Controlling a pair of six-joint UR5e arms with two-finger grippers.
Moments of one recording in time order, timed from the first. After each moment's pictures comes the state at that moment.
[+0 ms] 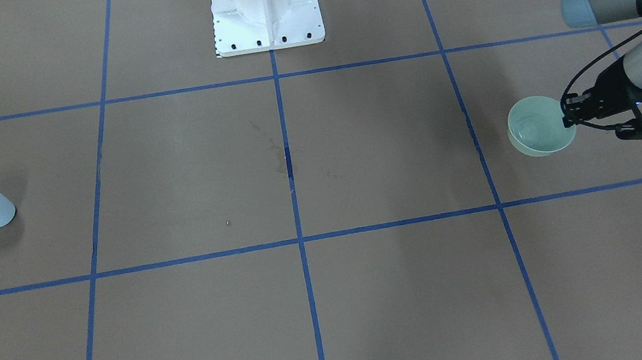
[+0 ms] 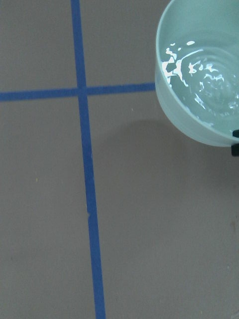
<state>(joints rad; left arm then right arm) -1.12 -1.74 -1.64 -1.65 -2.42 -0.43 1.44 -1.63 1.54 -1.07 2.45 0.21</state>
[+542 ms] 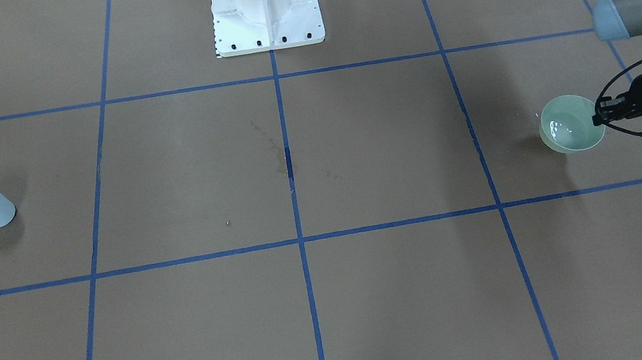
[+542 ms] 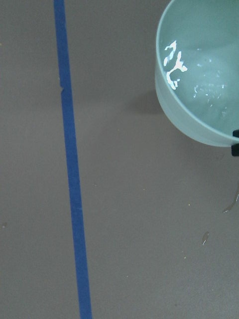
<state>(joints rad) -1.16 -1.71 -1.51 -1.68 -2.47 -0.31 1.44 -1.63 1.54 -1.07 2.45 0.21</state>
